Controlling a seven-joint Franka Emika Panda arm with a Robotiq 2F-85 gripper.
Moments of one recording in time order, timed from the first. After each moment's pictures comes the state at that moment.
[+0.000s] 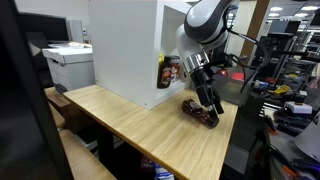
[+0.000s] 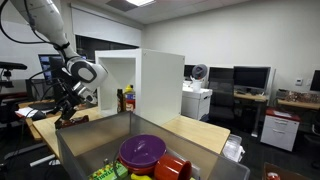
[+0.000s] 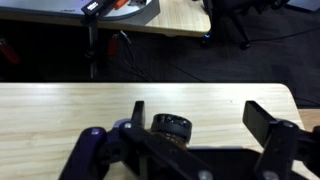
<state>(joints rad) 0.11 0.25 0.11 -2.29 0.43 1.87 0.00</state>
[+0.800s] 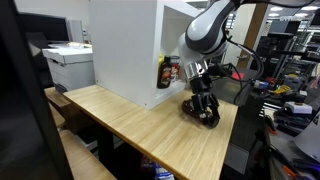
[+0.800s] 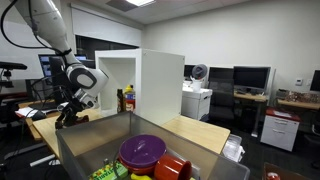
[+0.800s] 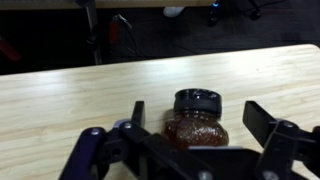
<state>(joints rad) 0.11 0.30 0.10 -2.32 0.44 2.02 0.07</state>
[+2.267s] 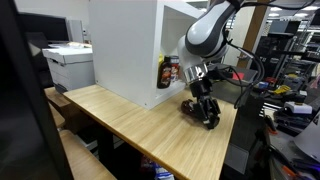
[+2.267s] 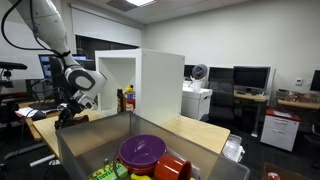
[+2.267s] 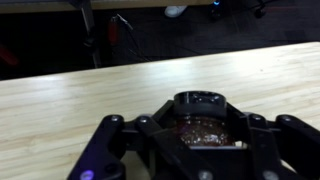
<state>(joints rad) 0.11 0.32 0.11 -2.33 0.44 2.04 0.10</state>
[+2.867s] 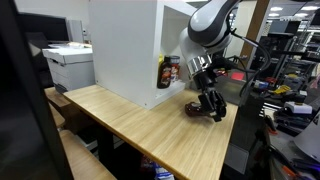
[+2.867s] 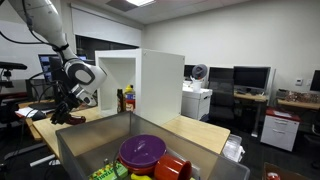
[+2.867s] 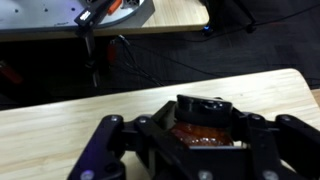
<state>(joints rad) 0.10 0.23 0.11 -2.33 0.45 1.90 0.10</state>
